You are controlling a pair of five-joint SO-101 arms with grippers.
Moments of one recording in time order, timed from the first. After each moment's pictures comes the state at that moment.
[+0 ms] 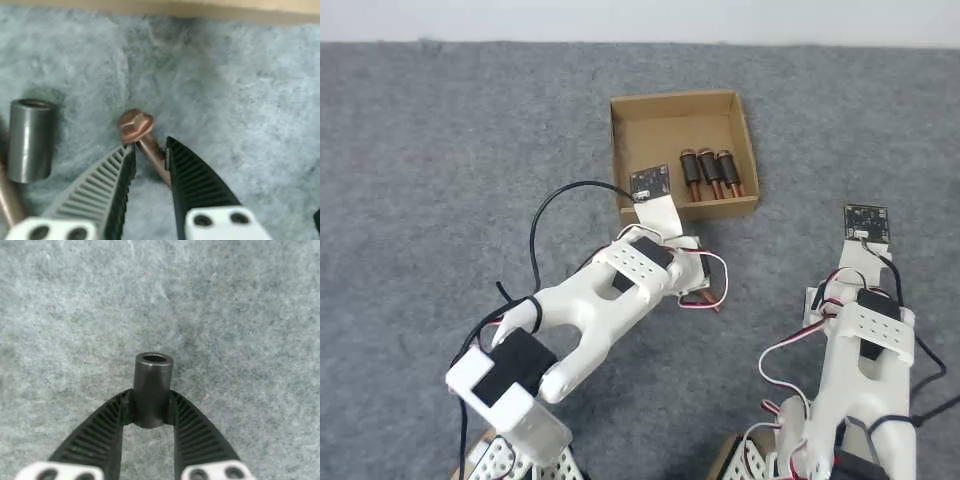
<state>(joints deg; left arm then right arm) 32.1 8.4 34.7 41.0 53.7 18.6 -32.7 65.6 46.4 13.8</state>
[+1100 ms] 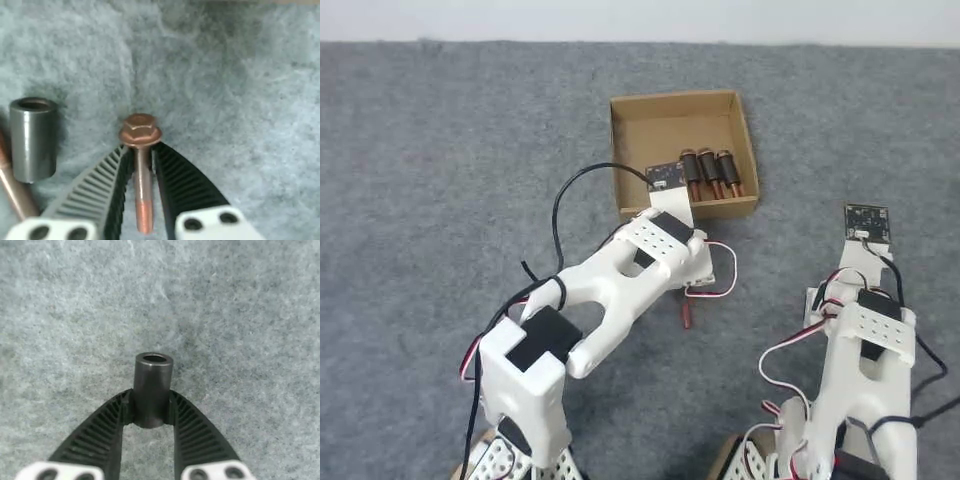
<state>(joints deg) 32.1 19.8 18.0 57.6 51.0 18.6 -32.7 65.6 46.4 13.8</state>
